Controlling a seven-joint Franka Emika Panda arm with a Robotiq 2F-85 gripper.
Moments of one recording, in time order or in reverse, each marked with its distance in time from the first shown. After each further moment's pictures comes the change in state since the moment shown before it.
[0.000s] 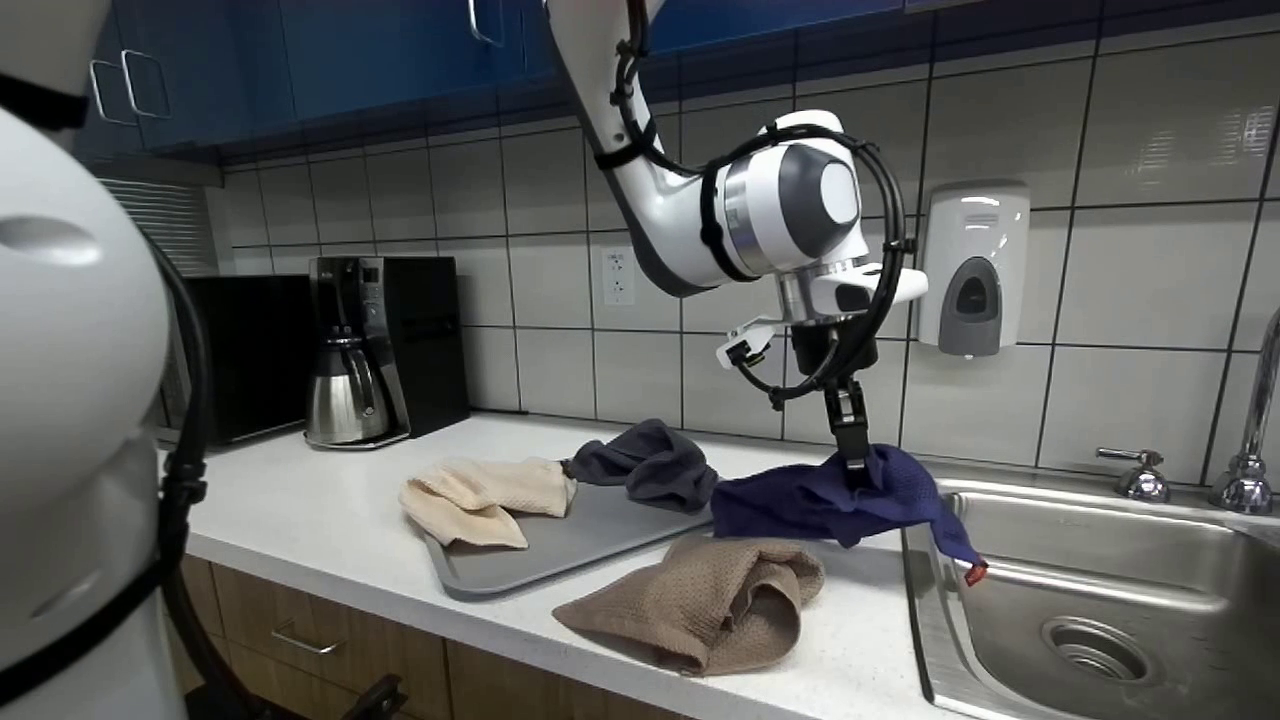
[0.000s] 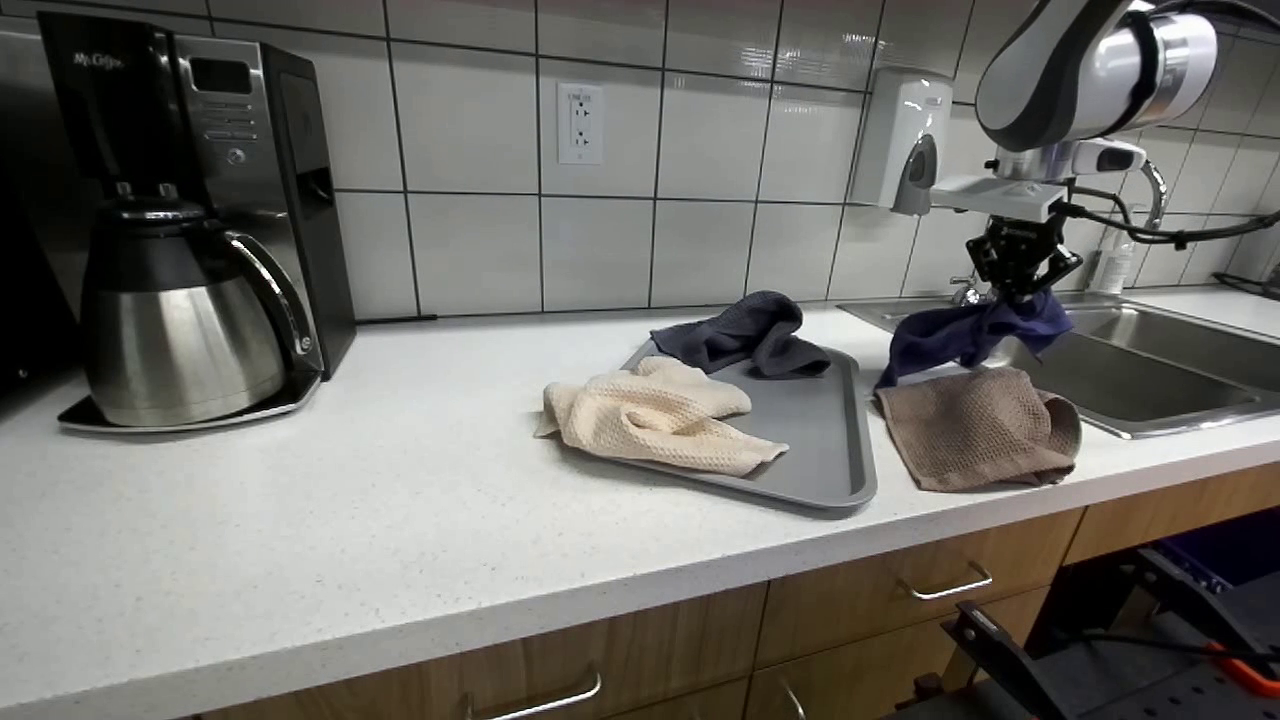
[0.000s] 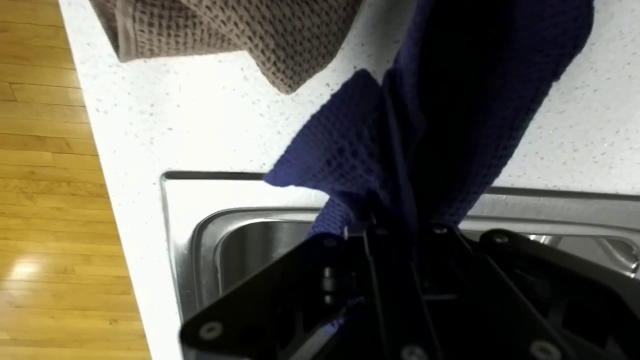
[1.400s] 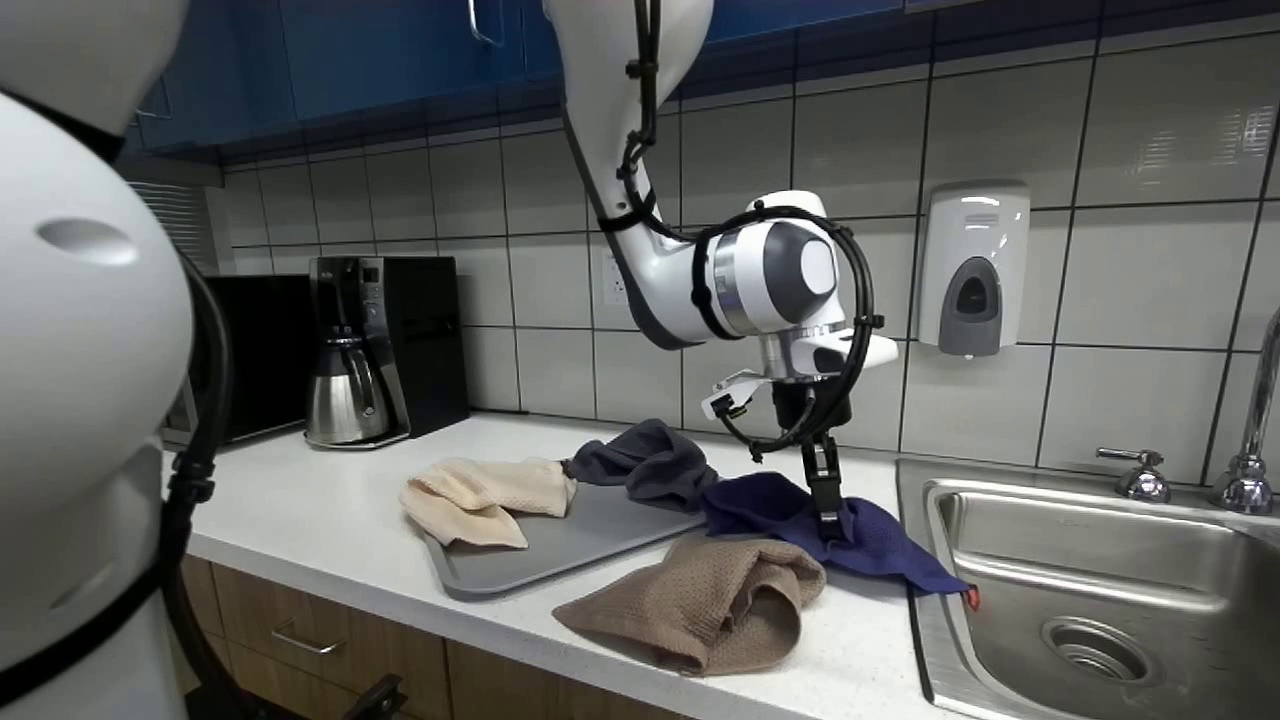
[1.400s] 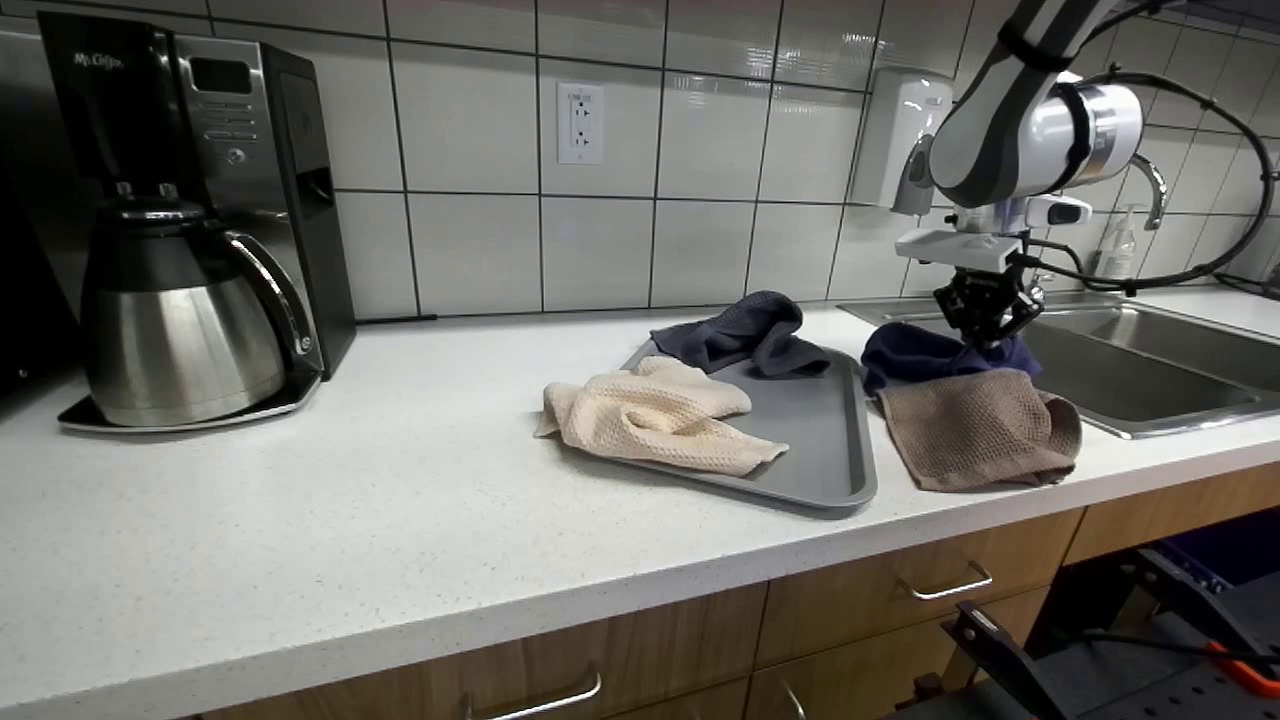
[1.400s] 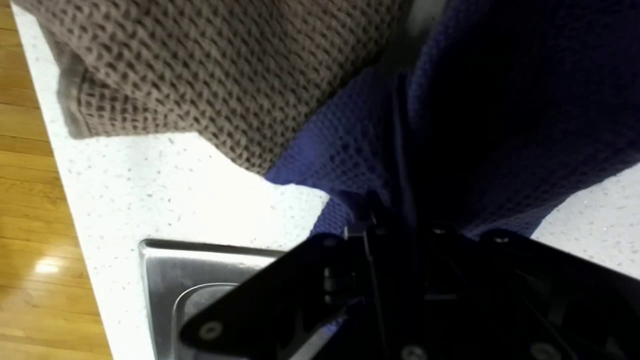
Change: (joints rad) arm 0.051 0.160 -0.002 0.055 0.049 0.001 -0.008
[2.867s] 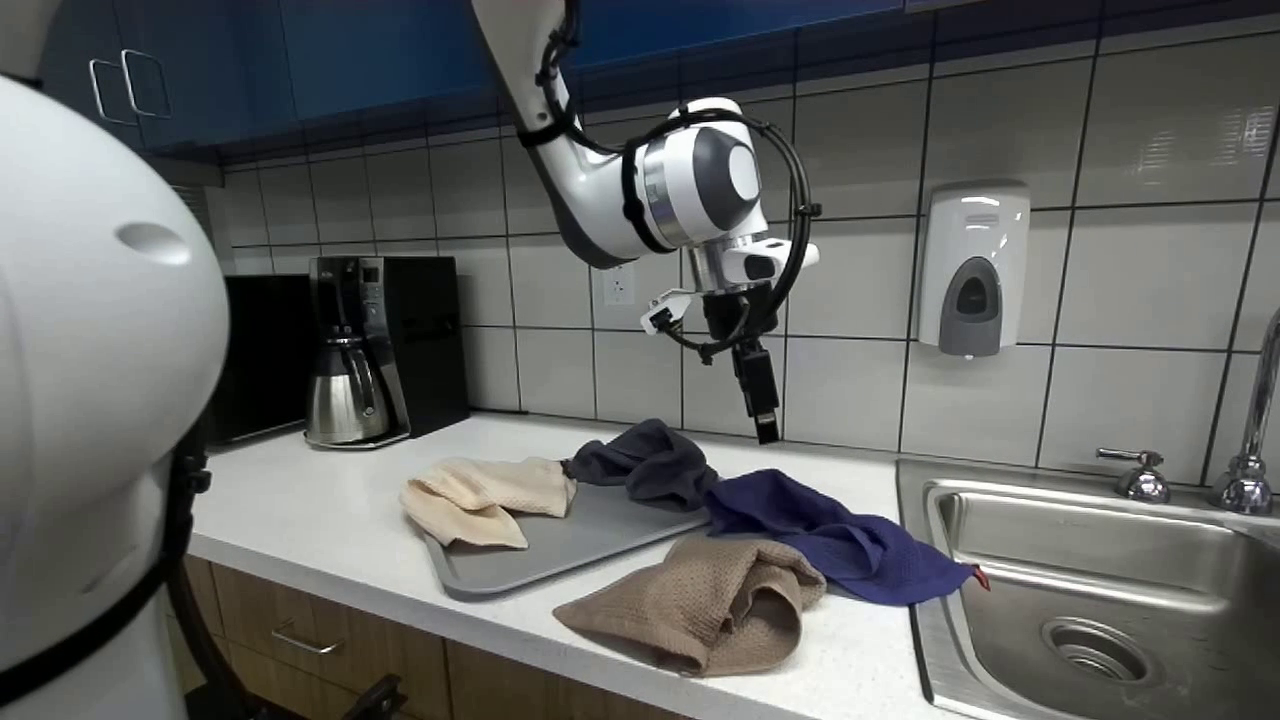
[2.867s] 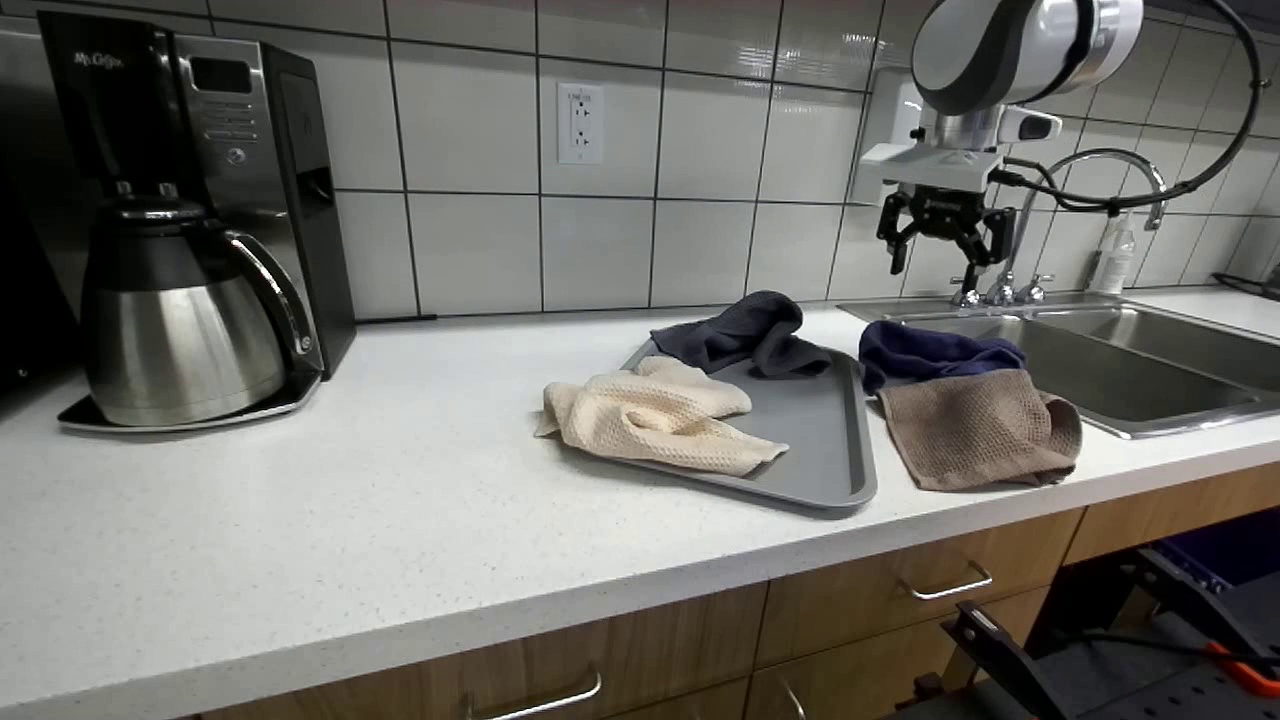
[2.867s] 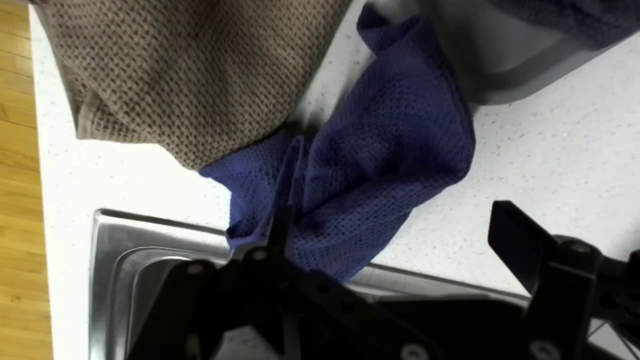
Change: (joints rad) arm 0.095 -0.239 0.048 -0.077 -0.057 -0.038 -0.035
